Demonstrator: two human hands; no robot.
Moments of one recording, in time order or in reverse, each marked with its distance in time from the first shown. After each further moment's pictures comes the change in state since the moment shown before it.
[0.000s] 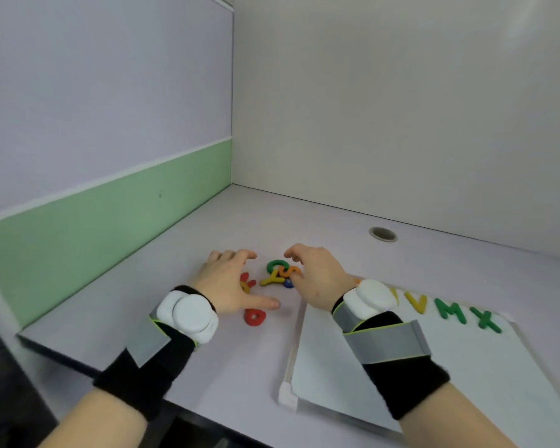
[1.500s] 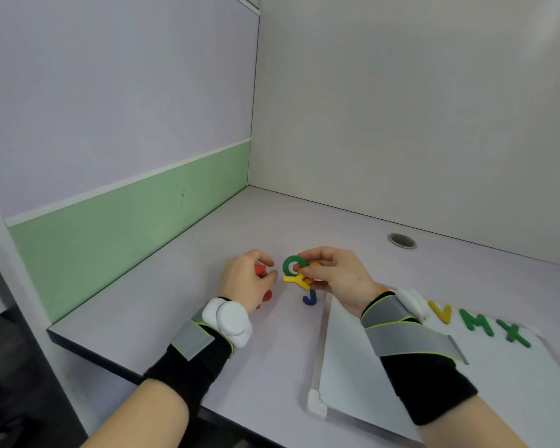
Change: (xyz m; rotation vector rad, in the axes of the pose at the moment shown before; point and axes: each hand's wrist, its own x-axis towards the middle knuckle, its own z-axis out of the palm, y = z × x) left_hand 0.007 -0.006 0.018 -0.591 0.363 -0.086; right_hand 0.003 -0.016 0.000 1.005 -0.086 0.222
